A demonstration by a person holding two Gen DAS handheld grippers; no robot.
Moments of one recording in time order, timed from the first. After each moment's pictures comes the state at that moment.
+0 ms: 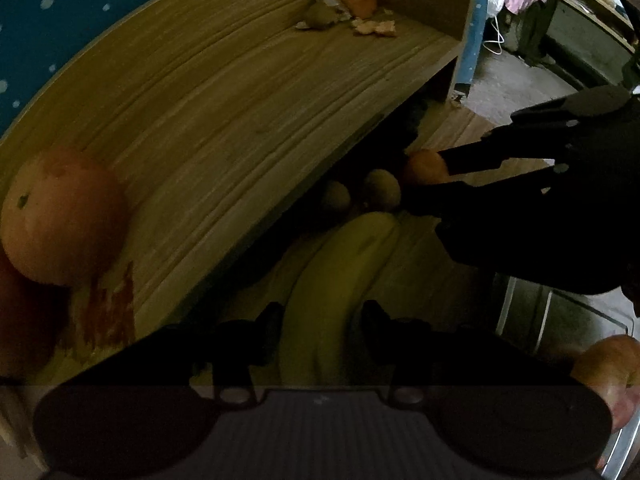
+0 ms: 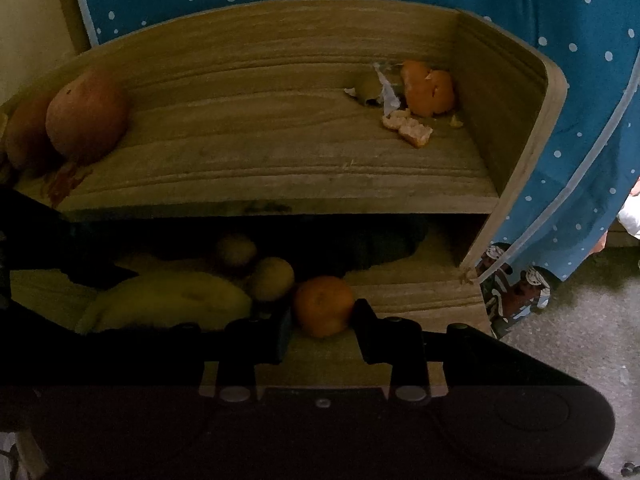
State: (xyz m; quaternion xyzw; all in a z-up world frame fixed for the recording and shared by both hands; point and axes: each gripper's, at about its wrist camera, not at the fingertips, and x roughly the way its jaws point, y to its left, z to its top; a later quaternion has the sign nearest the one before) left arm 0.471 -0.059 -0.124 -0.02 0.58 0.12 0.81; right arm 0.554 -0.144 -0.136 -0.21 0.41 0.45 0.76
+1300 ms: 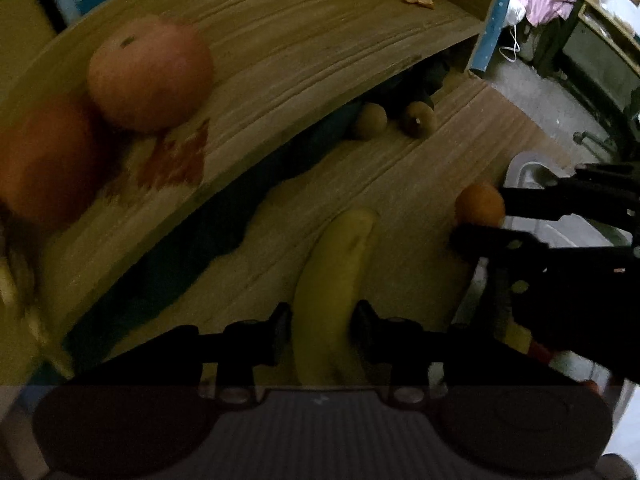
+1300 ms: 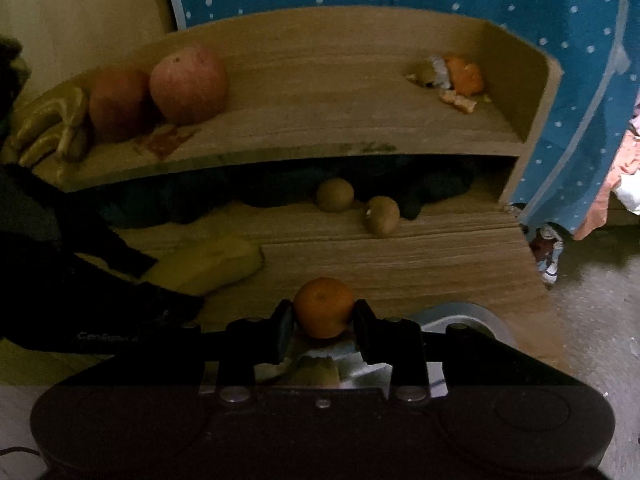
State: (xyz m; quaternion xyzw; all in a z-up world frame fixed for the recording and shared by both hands) left arm 0.392 -0.042 -0.127 -0.10 0.58 0.14 0.80; right arm 0.463 -0.173 -0.111 -0.19 0.42 0.44 0.77
